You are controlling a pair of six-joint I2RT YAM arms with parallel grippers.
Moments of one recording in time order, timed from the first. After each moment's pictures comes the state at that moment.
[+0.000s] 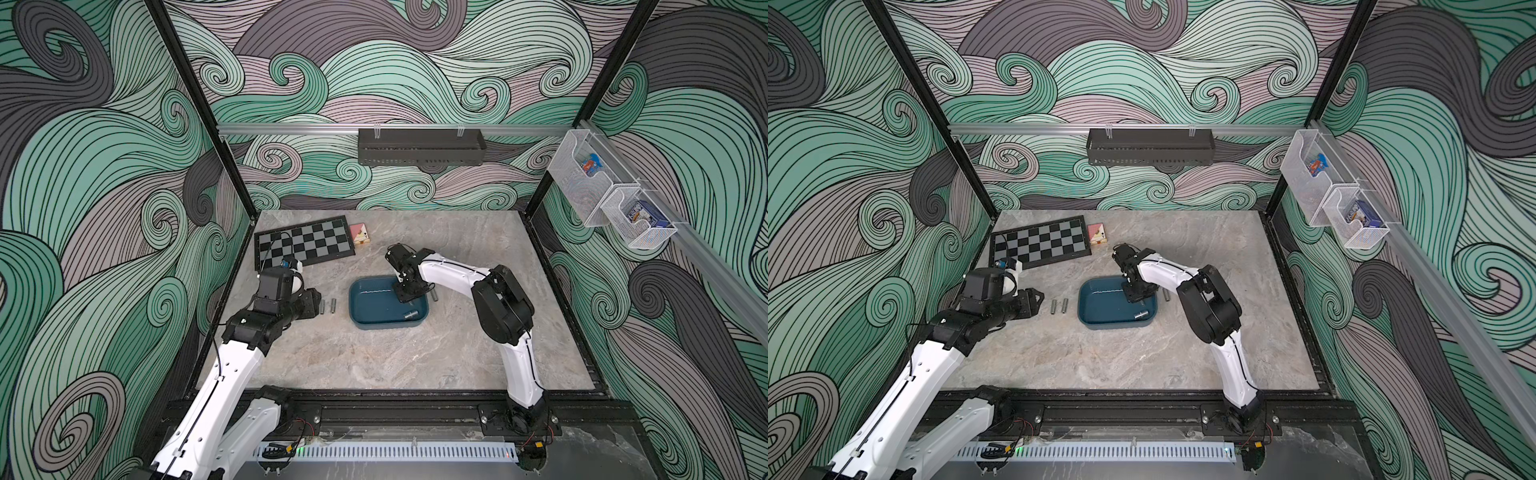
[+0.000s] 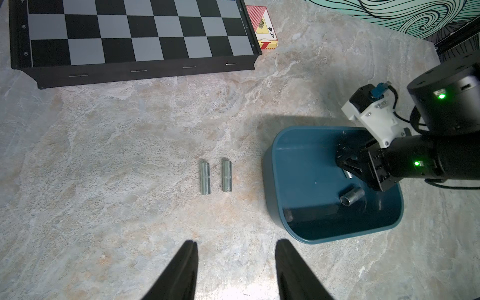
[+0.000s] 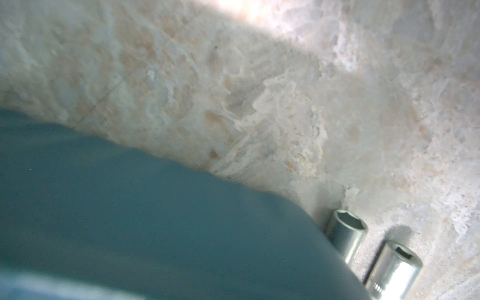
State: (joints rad) left arm -0.20 0.84 0.83 -0.78 0.06 -0.30; right arm 0.66 2.14 1.59 -0.89 0.11 0.27
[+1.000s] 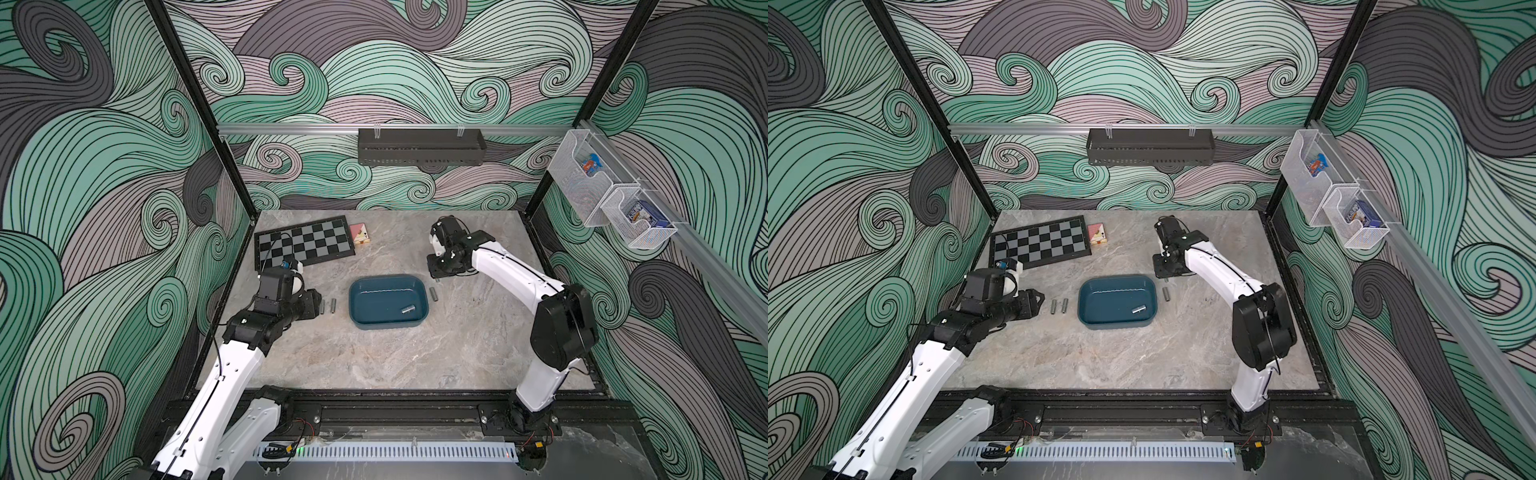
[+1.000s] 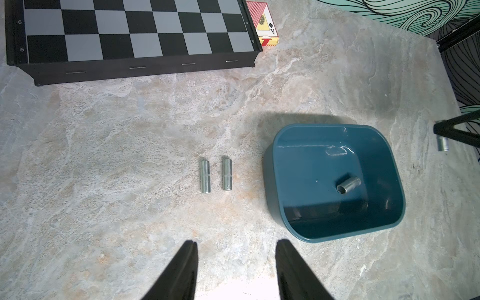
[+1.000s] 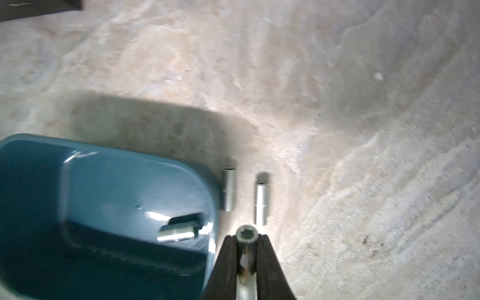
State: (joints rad) left arm -0.20 0.84 0.82 -0.78 0.07 -0.30; right arm 0.41 1.78 1.46 -0.89 0.03 0.26
